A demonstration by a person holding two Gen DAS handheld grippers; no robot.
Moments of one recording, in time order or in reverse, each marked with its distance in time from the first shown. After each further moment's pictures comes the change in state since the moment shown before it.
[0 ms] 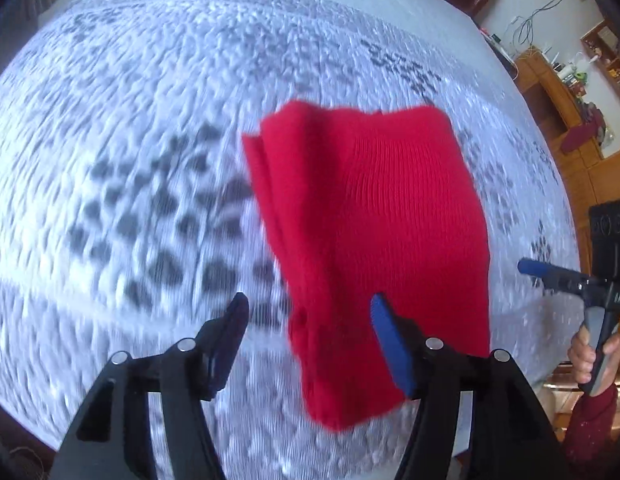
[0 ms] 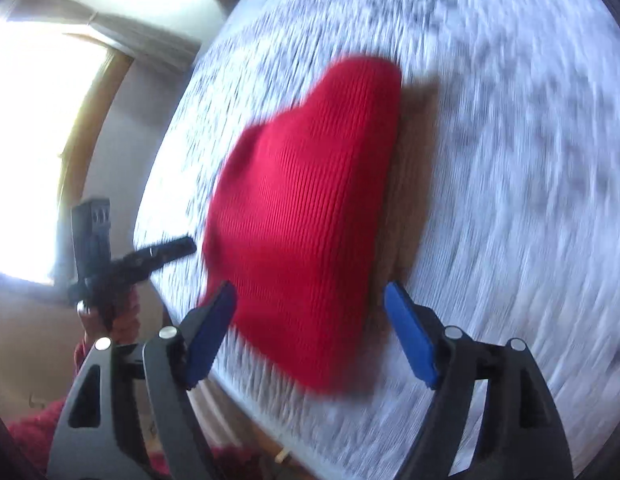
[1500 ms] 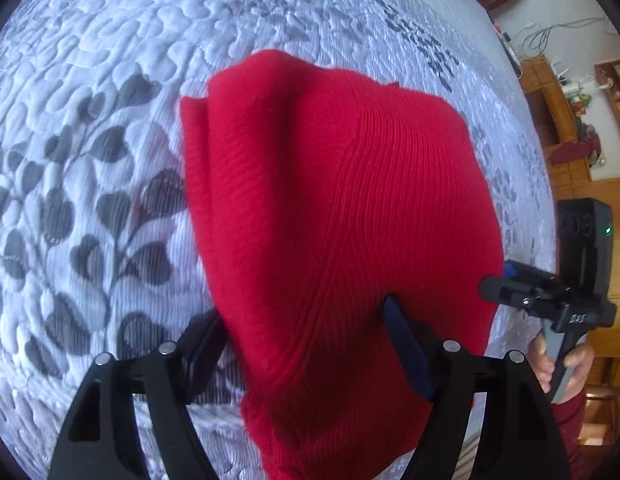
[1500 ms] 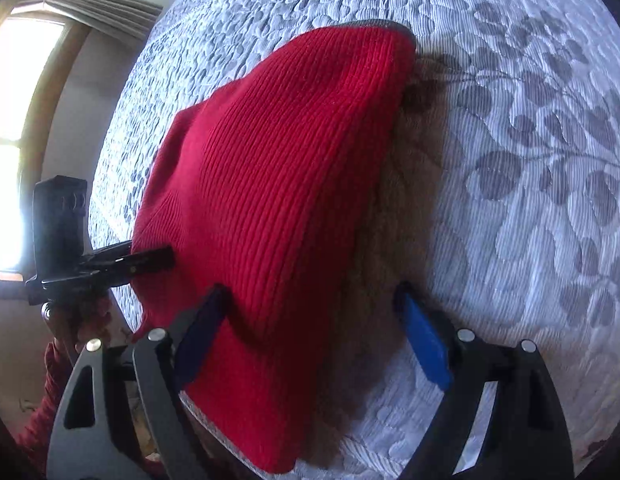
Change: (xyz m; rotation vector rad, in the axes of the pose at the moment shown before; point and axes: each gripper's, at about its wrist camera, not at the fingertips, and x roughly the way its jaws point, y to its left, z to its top) left arm 0.077 0.007 0.033 -0.106 0.161 -0.162; right arm 0.081 -0.023 0.039 0.002 0.169 -0.123
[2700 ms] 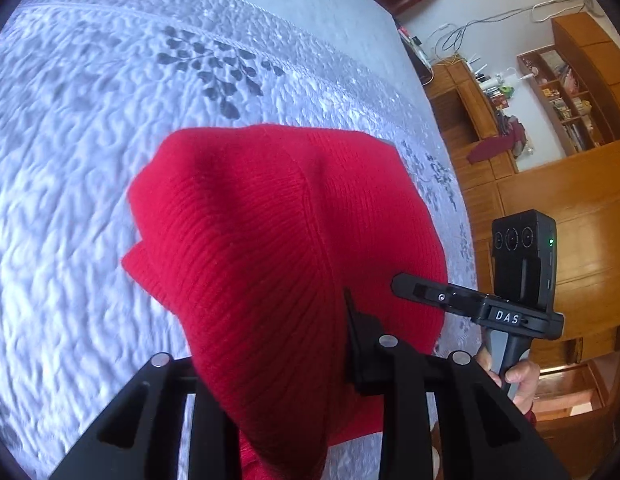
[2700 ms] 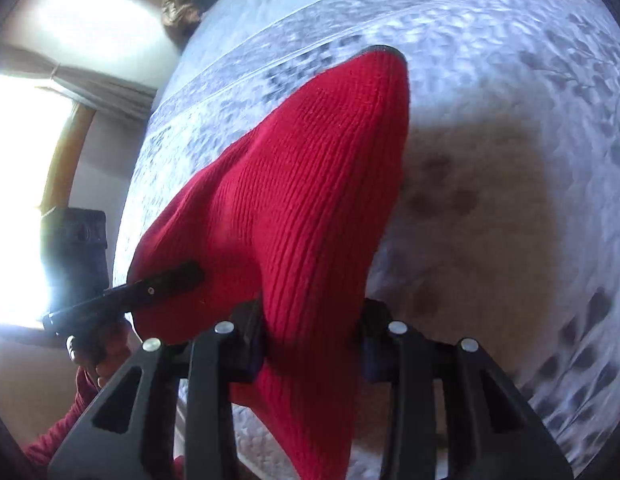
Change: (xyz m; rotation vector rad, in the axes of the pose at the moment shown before) left arm 0.039 -0.205 0.049 0.142 -0.088 -0.238; right arm -0.163 -0.129 -0.011 0.121 -0.205 0.055
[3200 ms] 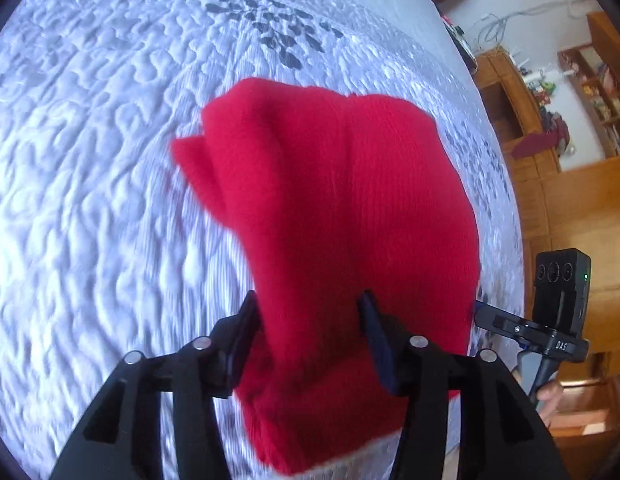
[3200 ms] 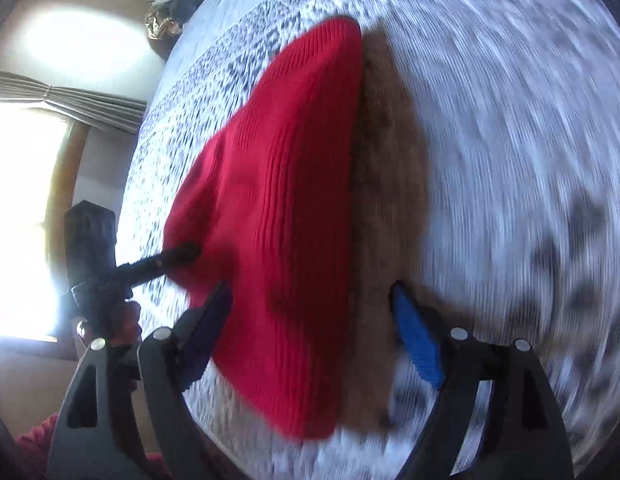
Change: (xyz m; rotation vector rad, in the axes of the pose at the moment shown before) left arm 0.026 0.023 -0.035 -0.027 0.030 0.150; right arm -0.001 -0.063 -0.067 0.075 -0.005 0.046
